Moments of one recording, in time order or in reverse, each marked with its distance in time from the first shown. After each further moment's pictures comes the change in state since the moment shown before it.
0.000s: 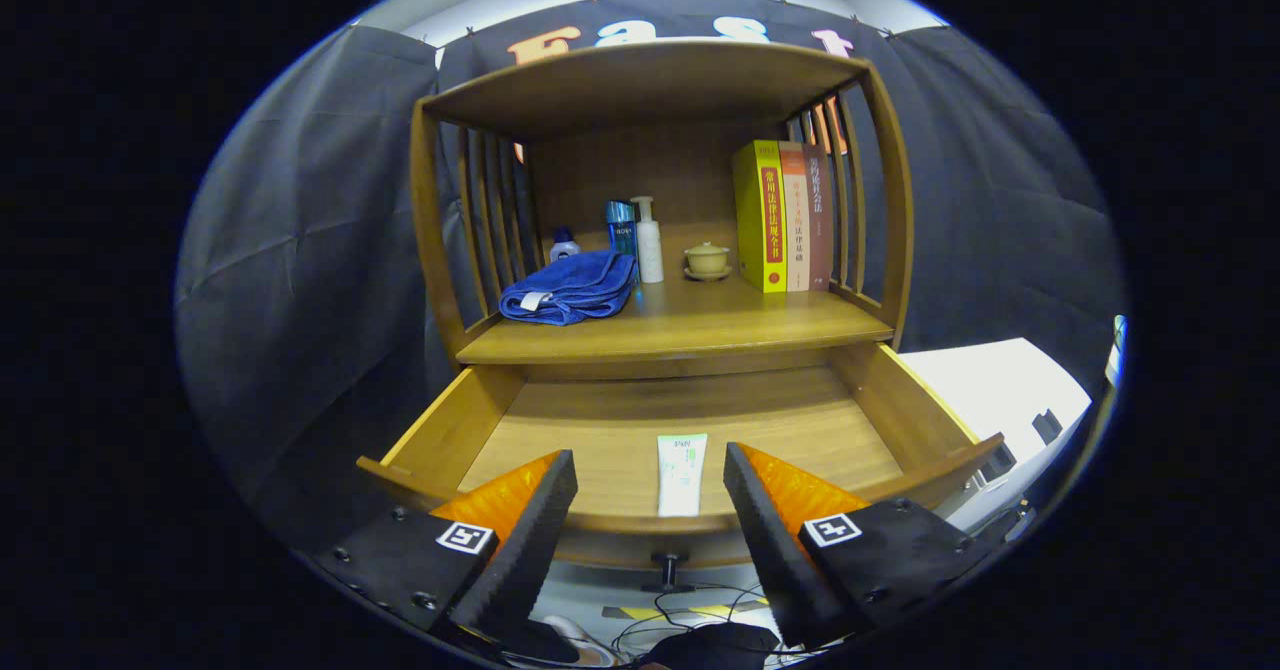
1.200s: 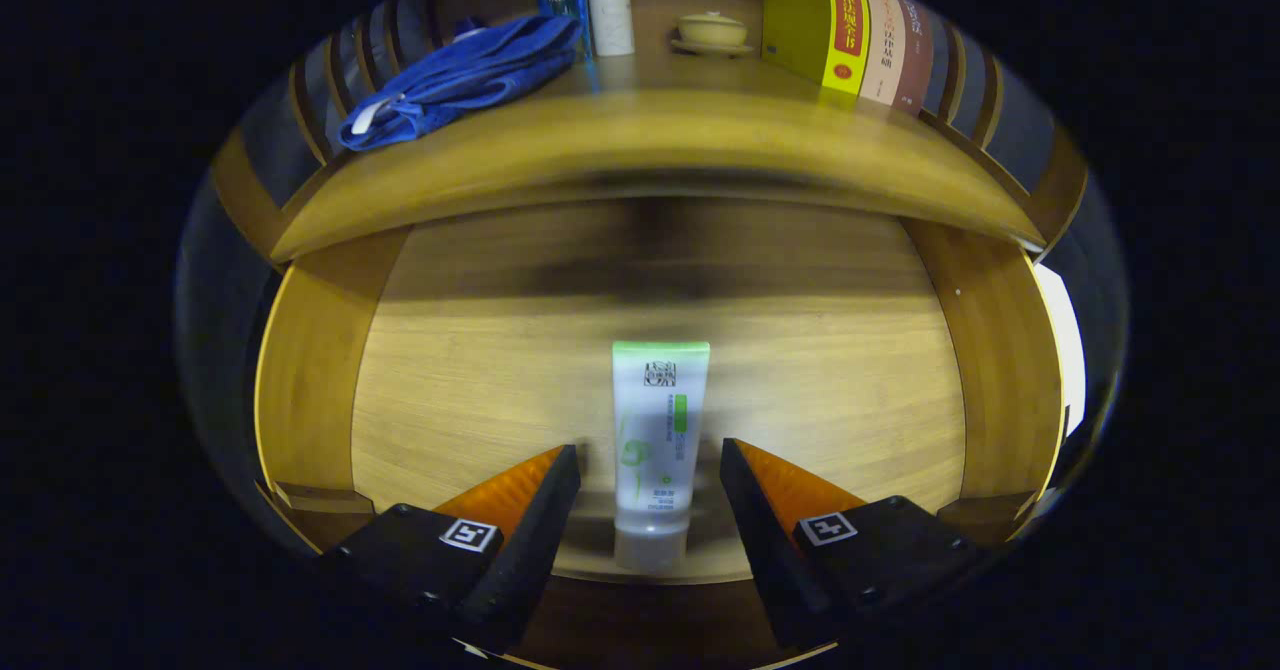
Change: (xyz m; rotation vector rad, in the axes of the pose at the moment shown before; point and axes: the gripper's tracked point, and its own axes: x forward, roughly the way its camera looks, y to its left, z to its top) arm 0.139 -0.029 -0.098 0.001 0.707 -0.097
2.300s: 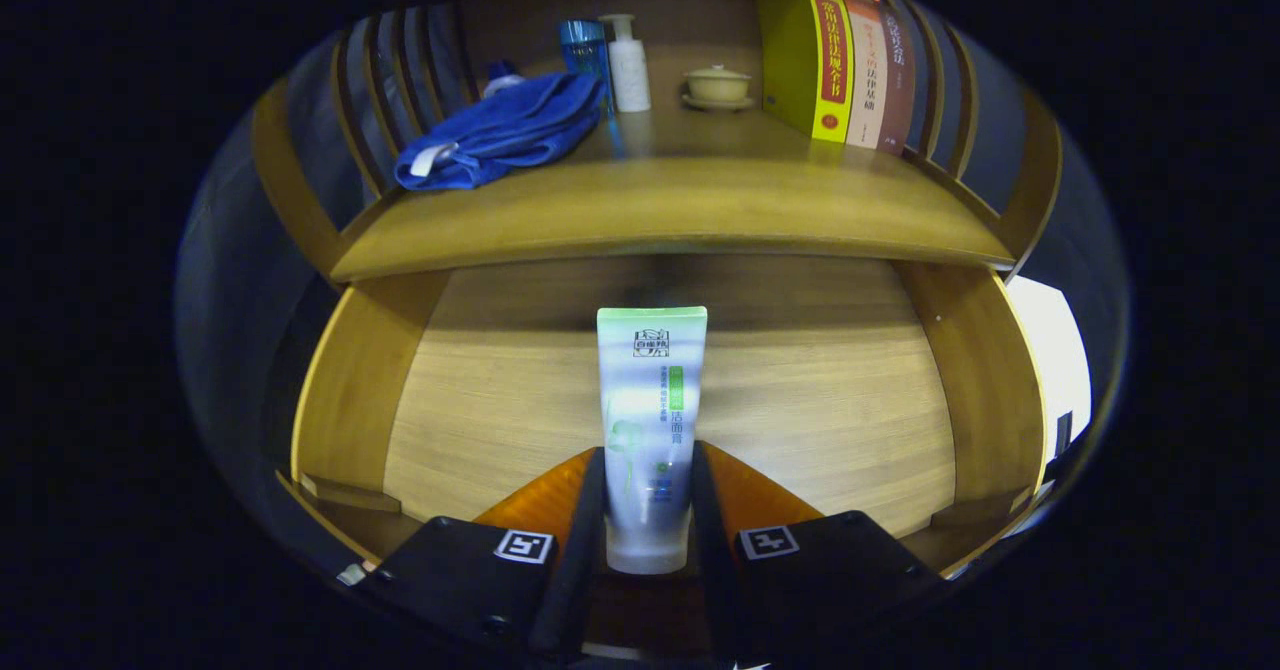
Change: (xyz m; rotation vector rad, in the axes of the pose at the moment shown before) arm -0.062 0.003 0.015 0.012 -0.222 0.086
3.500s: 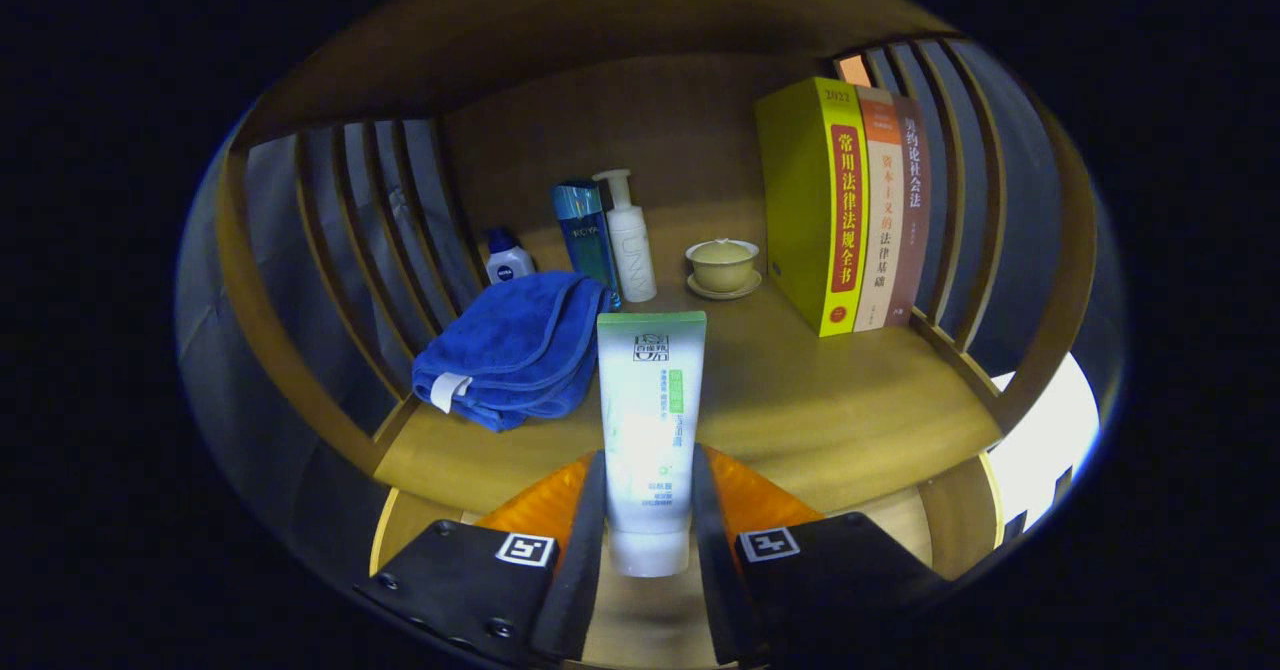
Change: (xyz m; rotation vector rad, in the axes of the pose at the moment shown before) arm 0.006 0.003 0.178 0.035 -0.339 0.014
